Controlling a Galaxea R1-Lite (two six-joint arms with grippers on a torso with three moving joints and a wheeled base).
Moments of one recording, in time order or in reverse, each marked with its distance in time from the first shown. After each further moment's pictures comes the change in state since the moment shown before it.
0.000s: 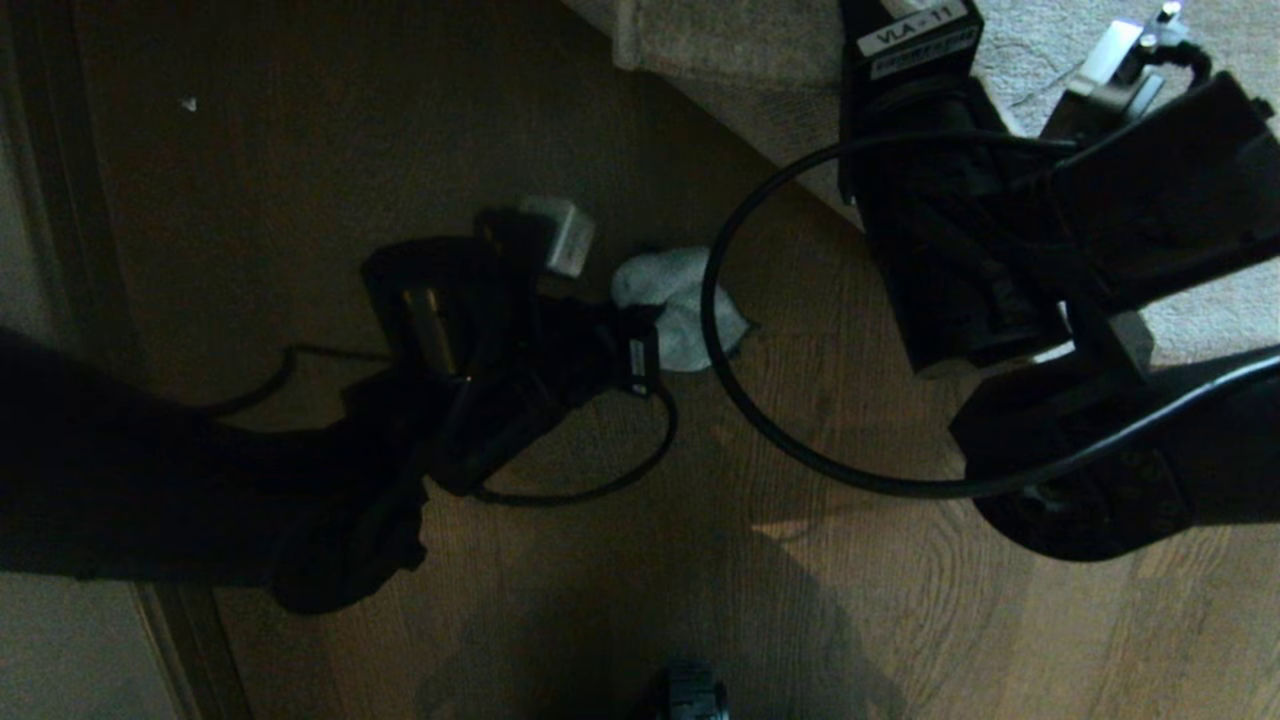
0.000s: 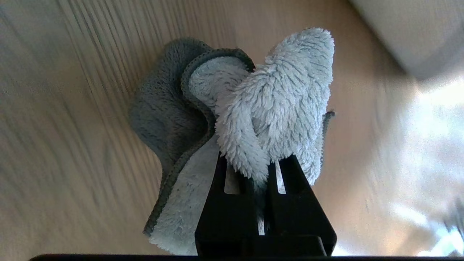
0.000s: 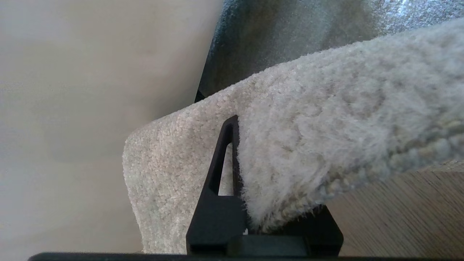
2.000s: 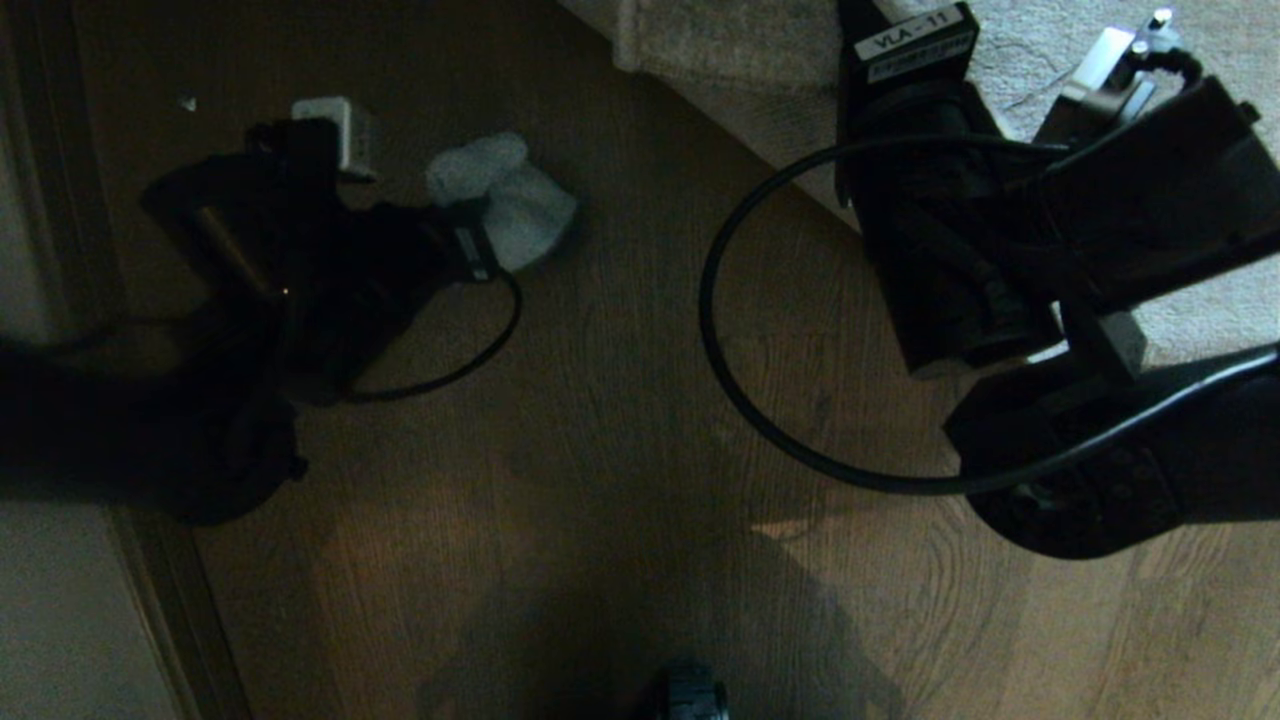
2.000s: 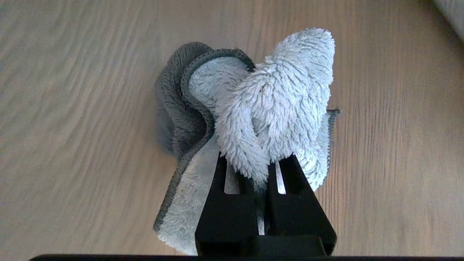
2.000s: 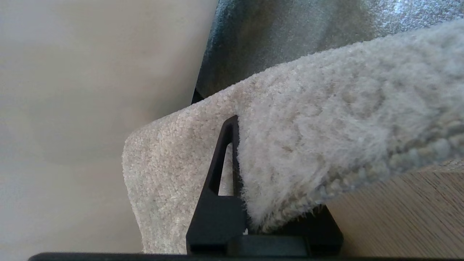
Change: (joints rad) left arm 0.308 -0.086 0.018 -0.115 0.028 -0.015; right arm -0.003 0.008 -0.004 0.000 -0.002 0.014
